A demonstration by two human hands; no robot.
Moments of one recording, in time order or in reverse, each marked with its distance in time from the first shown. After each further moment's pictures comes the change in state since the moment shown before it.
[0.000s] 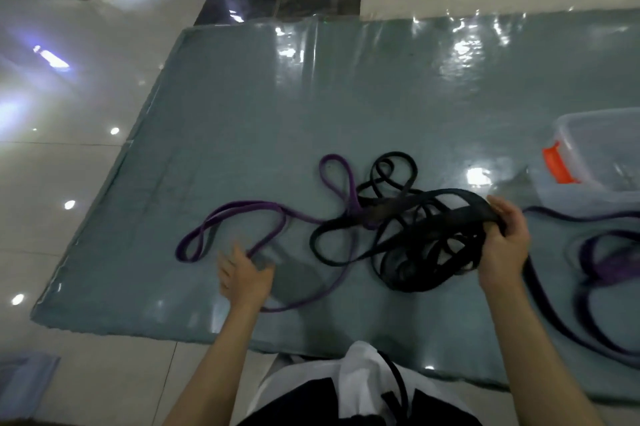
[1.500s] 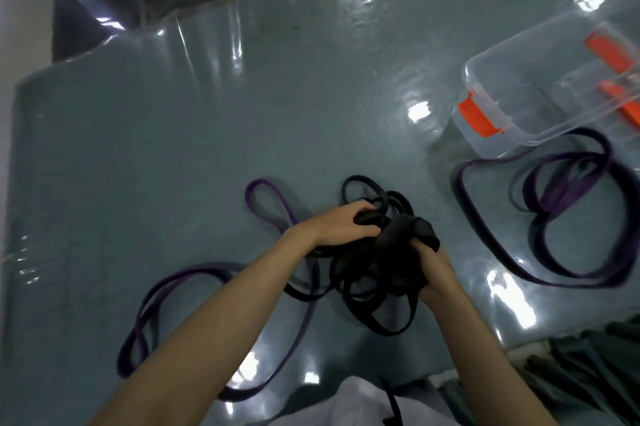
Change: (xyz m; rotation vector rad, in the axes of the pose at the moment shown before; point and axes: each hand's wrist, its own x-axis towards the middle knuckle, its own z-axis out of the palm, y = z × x) left_hand 0.013 0.262 0.178 0.602 -1.200 0.681; right_hand -0.021 0.039 0.008 0.347 0.123 0.901
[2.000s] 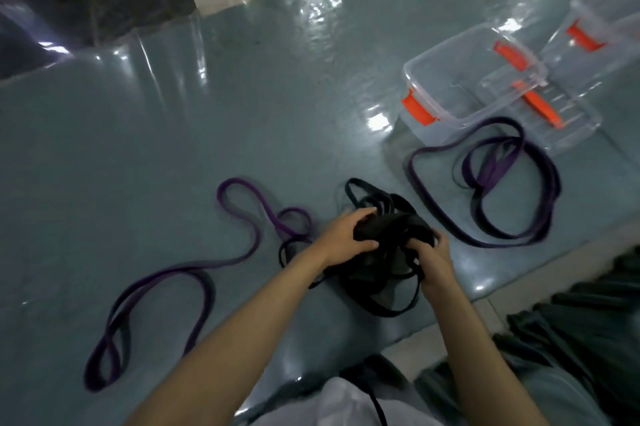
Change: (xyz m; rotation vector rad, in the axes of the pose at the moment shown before) left_hand -0.013 0.023 0.092 -0.066 0.145 0.195; right_hand -0.042 0.001 -0.063 -0.049 0.171 -0.183
